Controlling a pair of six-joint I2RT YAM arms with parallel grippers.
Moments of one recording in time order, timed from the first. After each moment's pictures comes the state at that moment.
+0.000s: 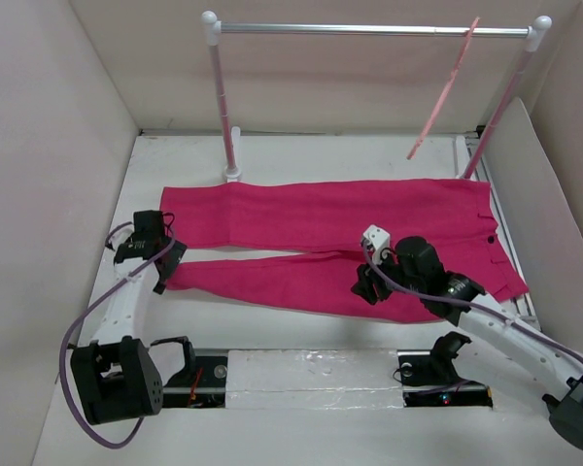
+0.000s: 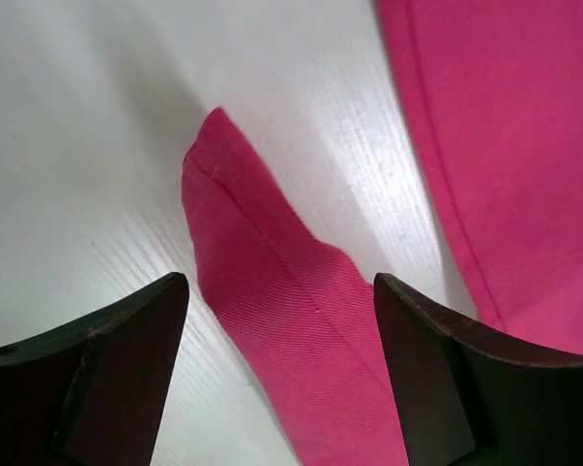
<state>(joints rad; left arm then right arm) 0.13 1.09 0.76 -0.77 -0.28 -0.96 0.67 0.82 0.54 -0.34 -0.26 0.03</state>
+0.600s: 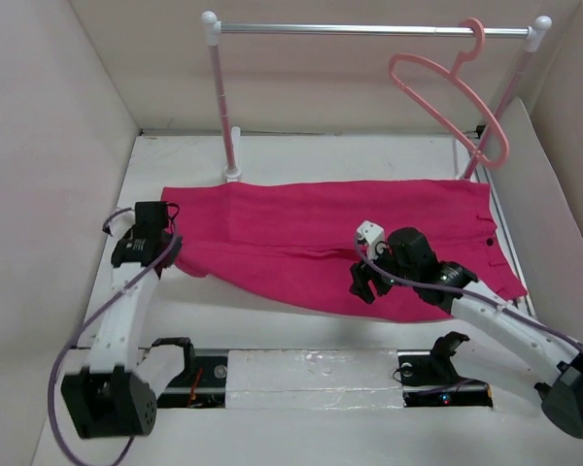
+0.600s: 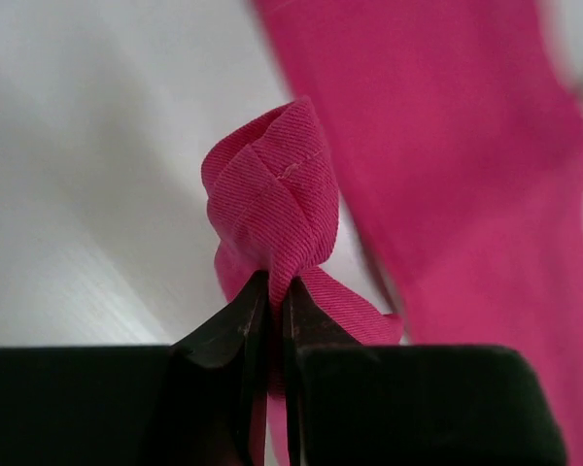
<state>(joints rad) 0.04 1.06 0.81 -0.79 -0.33 -1.03 0.66 0.91 0.64 -0.43 -0.24 -0.03</state>
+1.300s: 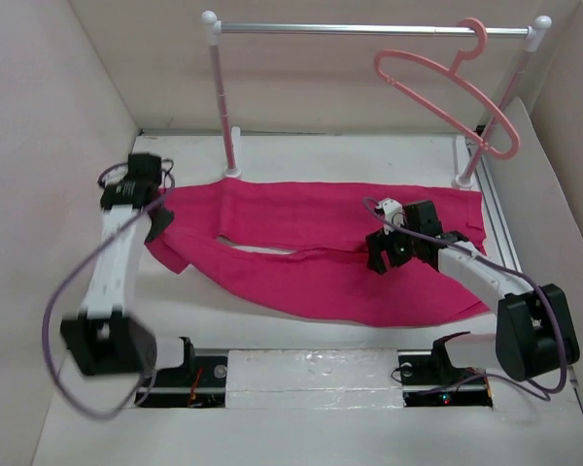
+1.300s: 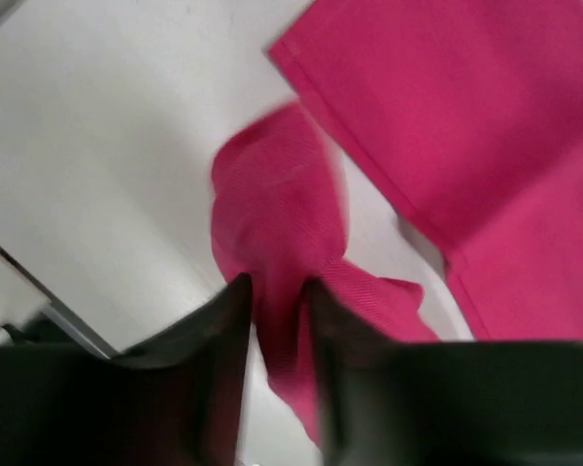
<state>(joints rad) 0.04 1.16 1.22 -1.10 -0.37 -0.81 0.29 1.29 0.71 -0.35 -0.32 -0.14</state>
